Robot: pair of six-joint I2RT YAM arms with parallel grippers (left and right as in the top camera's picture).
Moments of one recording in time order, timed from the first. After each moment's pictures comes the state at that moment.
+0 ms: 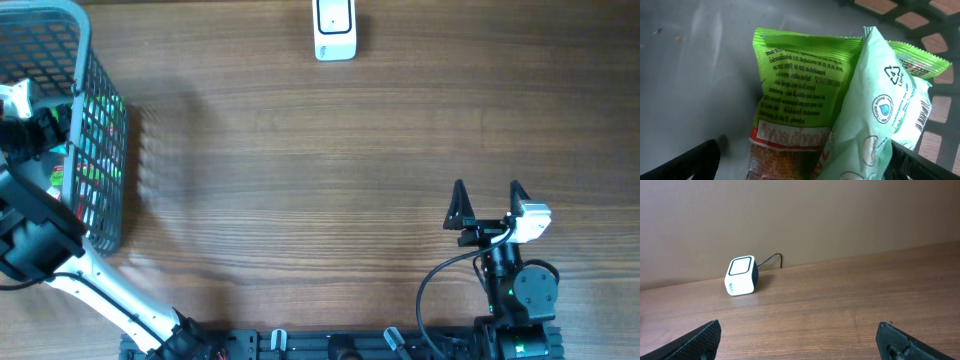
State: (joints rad) left arm 0.72 2.31 1.95 -0.99 0.38 0.37; right arm 0.09 0.03 0.01 0.01 0.05 0.19
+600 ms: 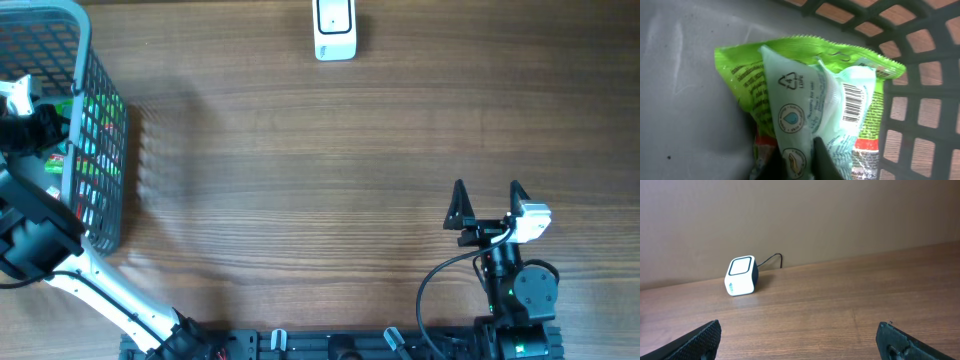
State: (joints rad) left arm 0.73 2.33 1.98 -1.02 0.50 0.38; right arm 0.09 0.03 0.01 0.01 0.05 0.19
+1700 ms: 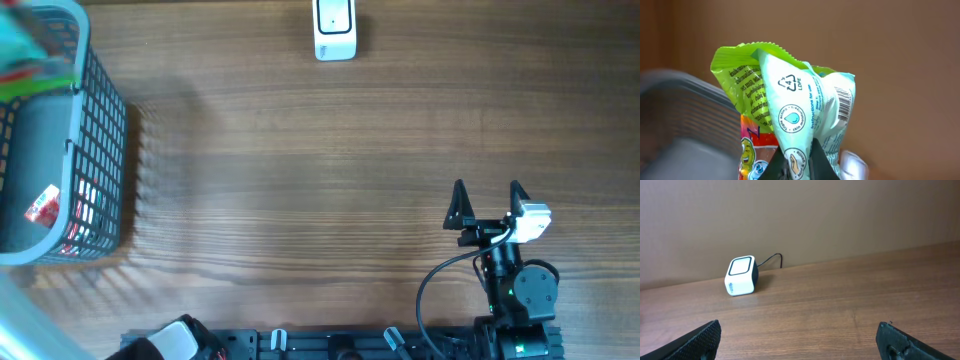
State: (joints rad) left arm 0.53 1.40 2.16 -1.08 0.44 -0.32; right arm 0.09 0.03 0.01 0.01 0.05 0.19
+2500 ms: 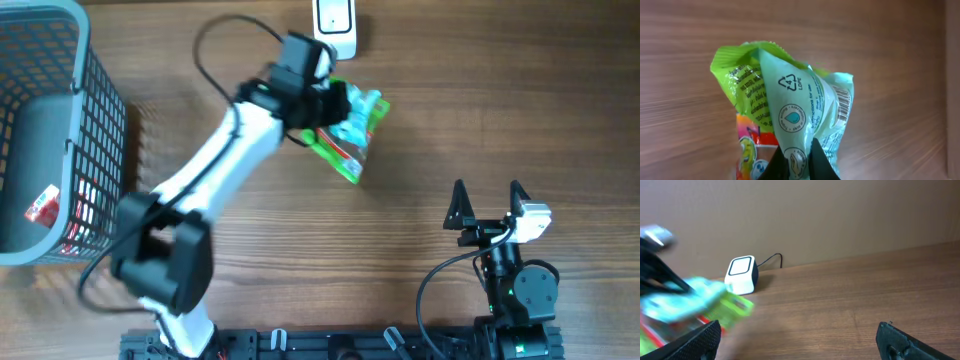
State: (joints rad) left arm -0.48 1.89 1.48 -0.51 0.34 -0.58; right arm 0.09 0.03 0.01 0.01 0.05 0.19
